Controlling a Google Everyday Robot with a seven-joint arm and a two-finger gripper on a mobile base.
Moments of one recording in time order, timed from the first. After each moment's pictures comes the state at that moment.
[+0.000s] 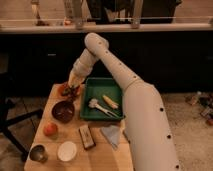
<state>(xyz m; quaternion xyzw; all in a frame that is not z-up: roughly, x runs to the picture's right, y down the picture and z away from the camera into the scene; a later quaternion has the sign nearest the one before) -0.184 -0.023 0.774 -0.03 -0.57 -0.62 0.54</state>
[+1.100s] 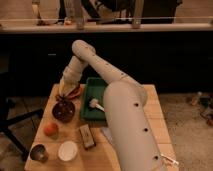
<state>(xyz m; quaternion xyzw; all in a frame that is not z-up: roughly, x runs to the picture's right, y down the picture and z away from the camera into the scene) -0.225 0.022 0.776 -0.06 -0.62 -0.62 0.48</state>
